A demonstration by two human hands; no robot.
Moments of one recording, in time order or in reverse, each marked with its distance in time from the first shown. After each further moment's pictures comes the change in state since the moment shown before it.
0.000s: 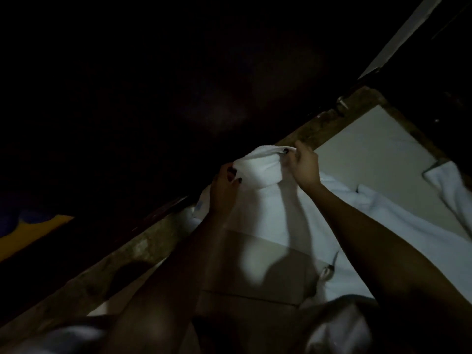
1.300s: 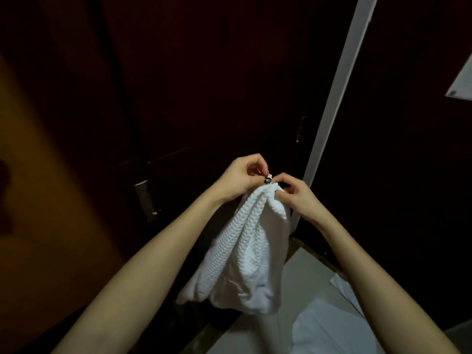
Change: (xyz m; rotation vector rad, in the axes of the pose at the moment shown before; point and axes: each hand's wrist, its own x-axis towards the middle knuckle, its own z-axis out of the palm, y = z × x) left_hand -0.380 0.838 -0.461 -0.110 -0.485 0.804; right_hand -0.221 -0.712 -0.662 0.404 -0.112 -0.305
